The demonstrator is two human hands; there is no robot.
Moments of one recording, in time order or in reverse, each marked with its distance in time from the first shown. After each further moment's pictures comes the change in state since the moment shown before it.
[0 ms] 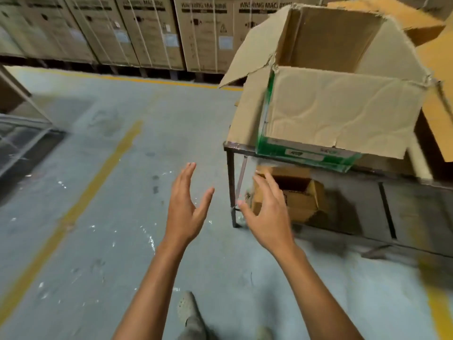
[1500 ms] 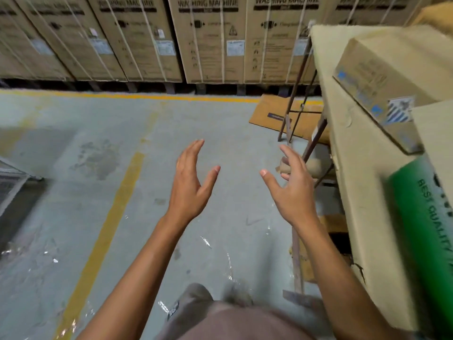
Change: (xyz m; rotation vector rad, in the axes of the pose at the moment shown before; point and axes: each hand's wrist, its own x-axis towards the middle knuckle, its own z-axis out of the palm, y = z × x) left_hand 0.578 -0.266 -0.042 -0.014 -0.141 0.168; right_hand 0.556 -0.137 0.200 0.196 0.301 -0.007
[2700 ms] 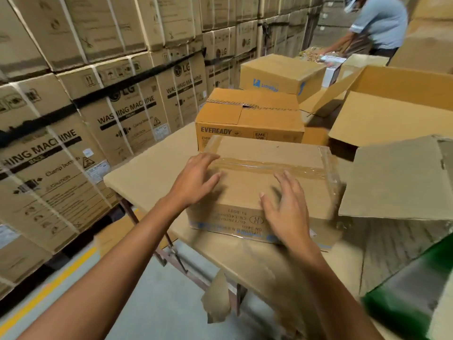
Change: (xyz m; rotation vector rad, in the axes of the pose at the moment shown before) left_hand 0.565 0.209 0.417 -0.133 -0.833 1.039; right_hand 0.374 0.120 -0.181 -0.569 0.921 0.582
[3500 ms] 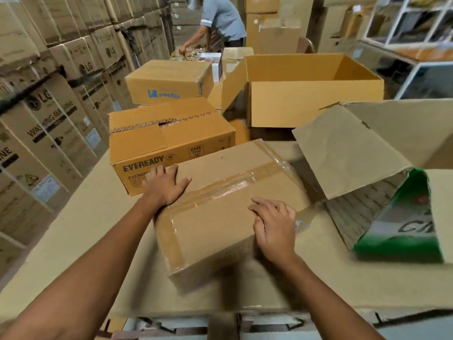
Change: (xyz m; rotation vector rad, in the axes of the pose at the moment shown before) left_hand 0.179 -0.085 0.082 0.290 -0.408 0.048; right_hand -0.006 0.026 0.076 -0.382 0.395 0.124
